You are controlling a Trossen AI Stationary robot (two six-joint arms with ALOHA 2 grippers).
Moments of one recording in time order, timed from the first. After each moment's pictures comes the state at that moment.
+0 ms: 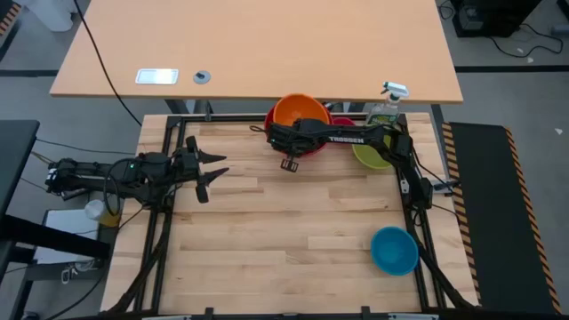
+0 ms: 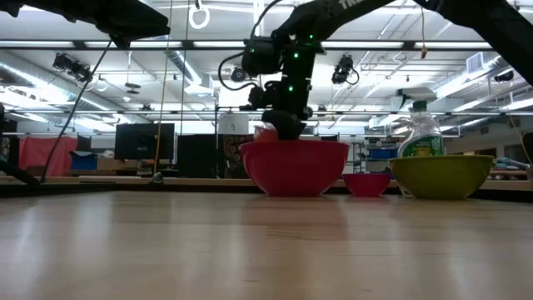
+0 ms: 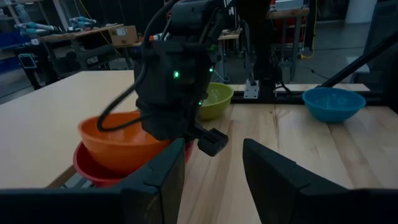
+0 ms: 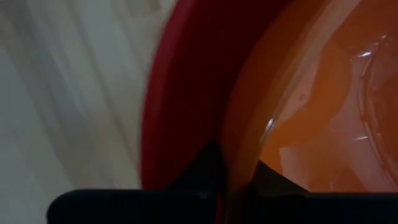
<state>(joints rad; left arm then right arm) -0.07 0.52 0.52 -0.10 -0.37 0.07 -0.29 2.14 1.83 -0.98 0.30 0.00</state>
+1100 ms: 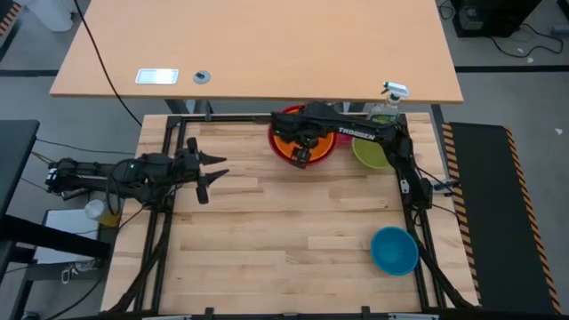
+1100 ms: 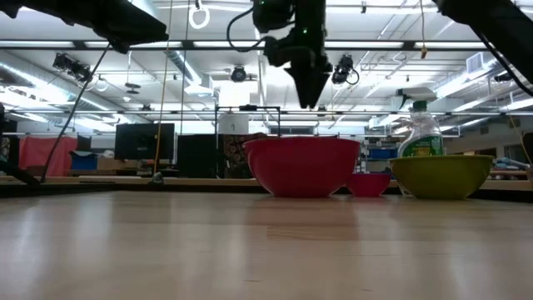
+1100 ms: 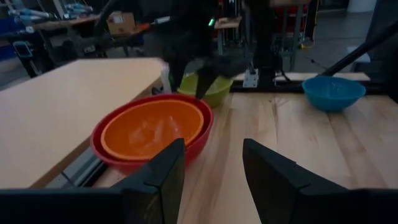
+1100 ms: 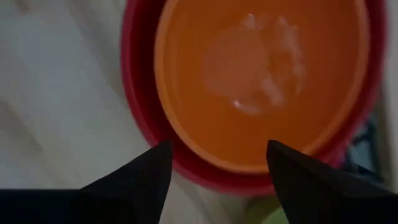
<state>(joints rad) -0.07 0.52 0.52 -0.15 -0.37 0.04 -0.25 2.13 2.22 -1.57 0.25 0.18</state>
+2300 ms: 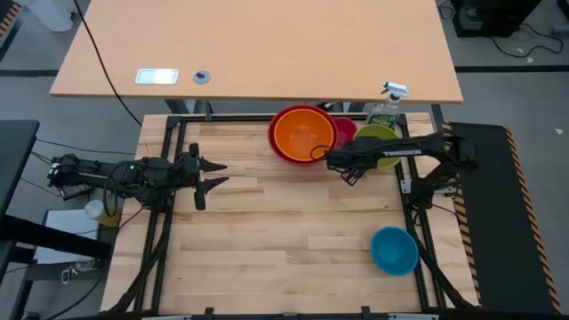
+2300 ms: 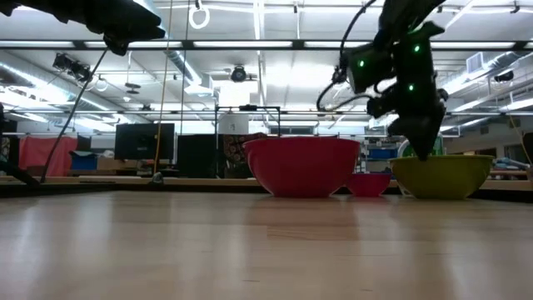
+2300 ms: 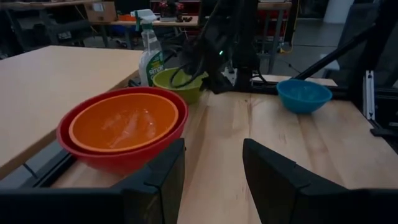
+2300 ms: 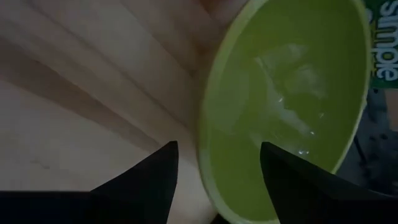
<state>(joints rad) -0.15 0.52 0.52 -0.17 -0.37 -0.06 -0.25 1.59 1.03 -1.25 0.47 0.61</state>
